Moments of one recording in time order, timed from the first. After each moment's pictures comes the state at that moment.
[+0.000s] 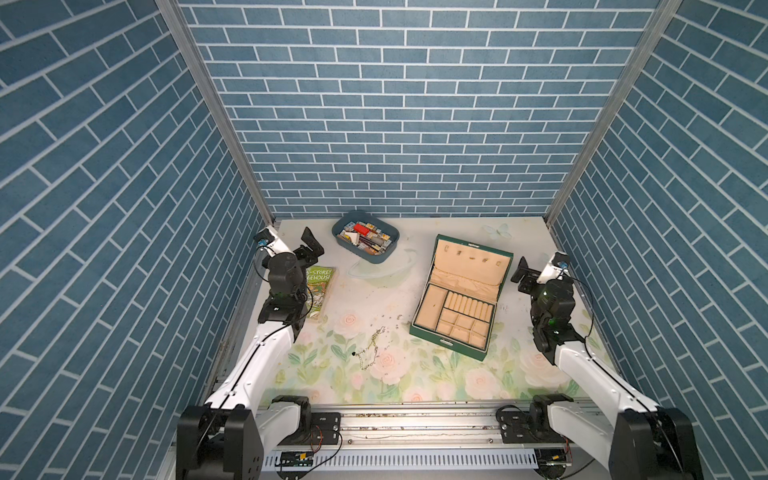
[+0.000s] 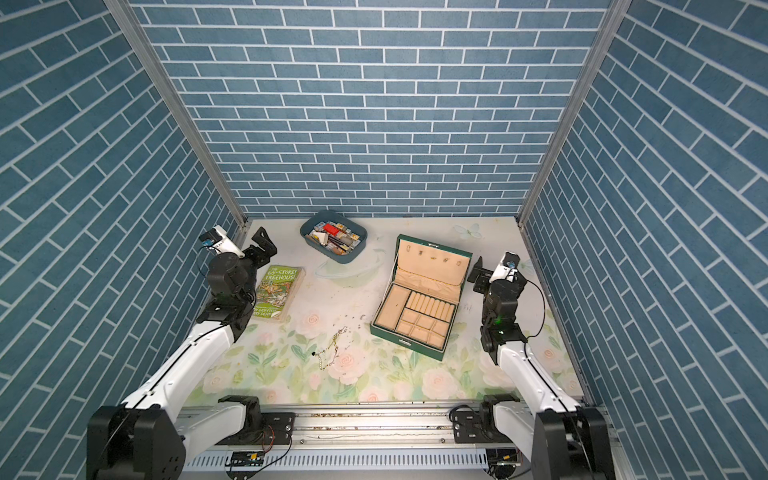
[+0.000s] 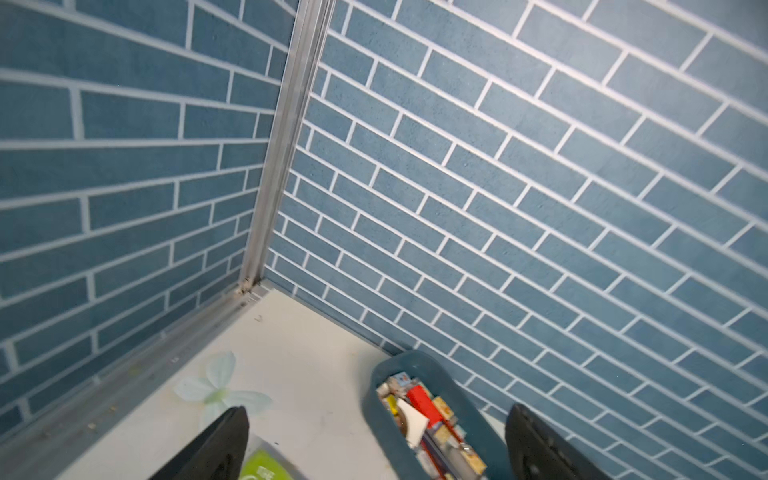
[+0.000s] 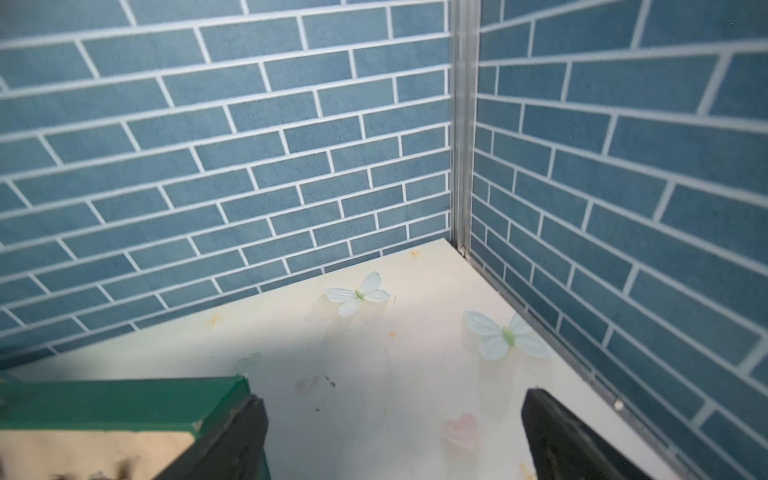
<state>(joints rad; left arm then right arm) -0.08 1.09 0.74 0.28 -0.28 -0.54 0.14 0.99 0.46 0.41 0.32 0.25</state>
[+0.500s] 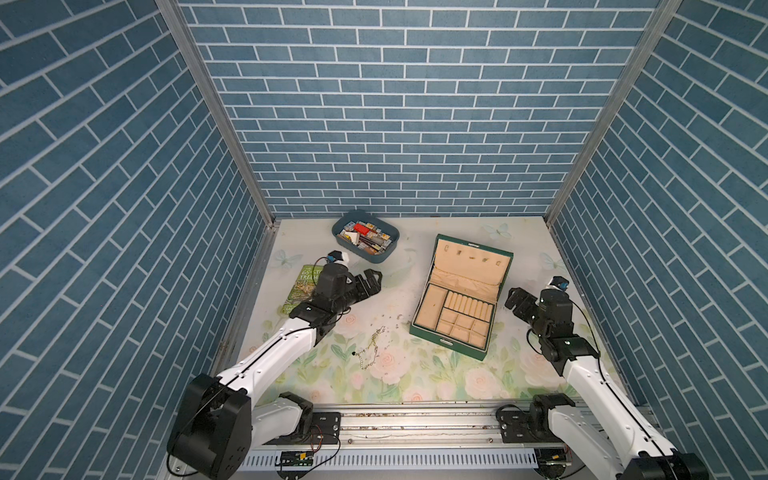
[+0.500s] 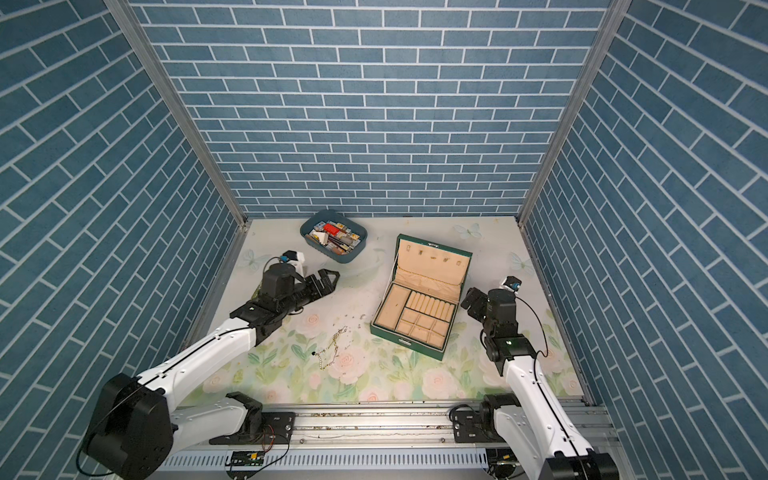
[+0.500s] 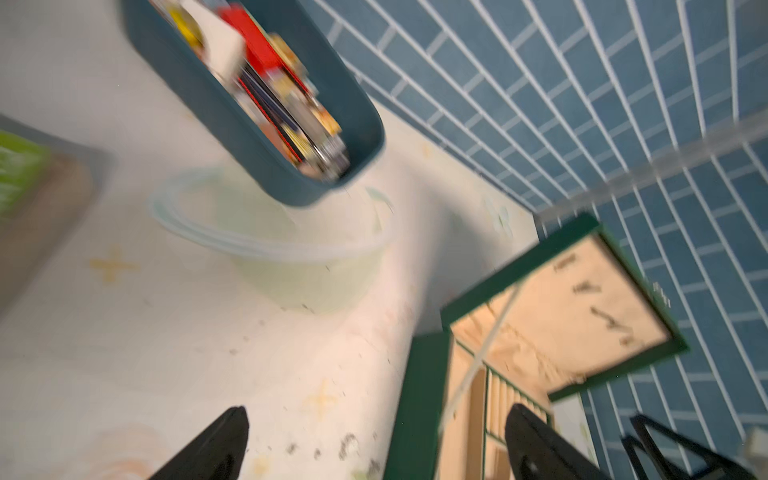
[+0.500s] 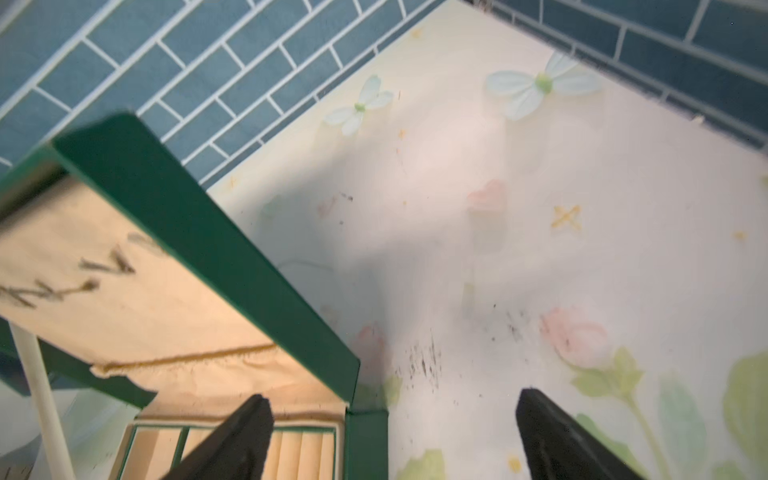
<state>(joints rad) -0.45 1.22 0.69 -0.02 0.13 -0.75 0.14 0.82 0.43 -0.20 0.07 0.59</state>
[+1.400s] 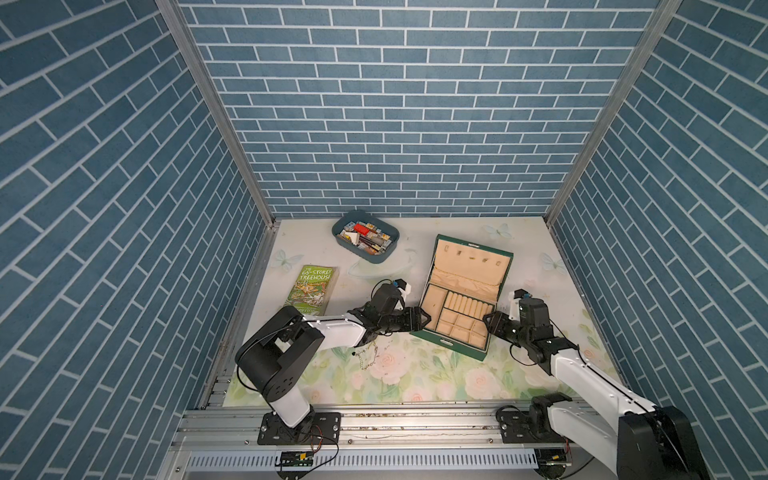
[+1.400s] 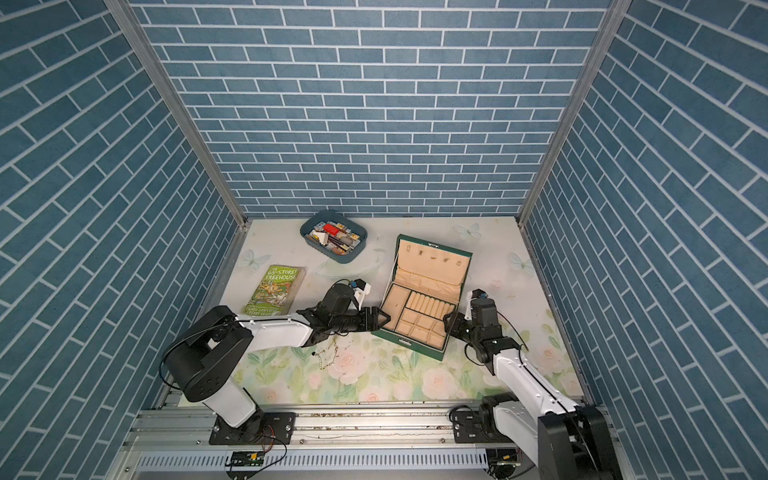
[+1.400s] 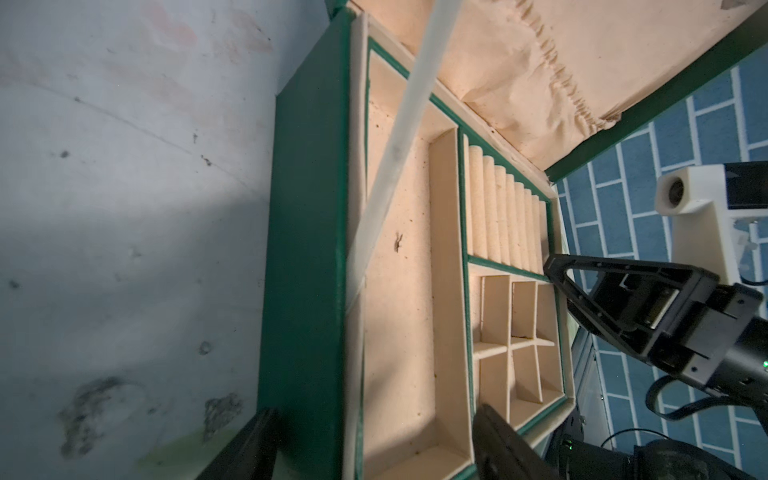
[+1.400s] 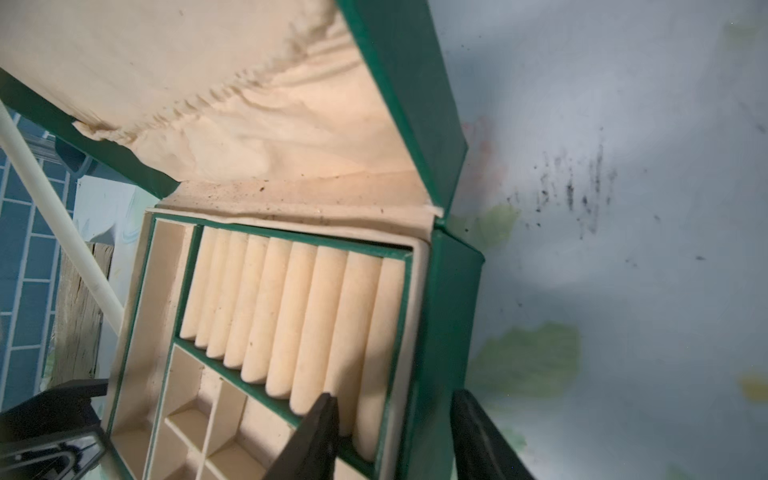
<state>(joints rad) -0.74 1.66 0.71 0.28 0.35 -0.75 0.25 1.03 0.35 -0.11 -0.23 0.58</state>
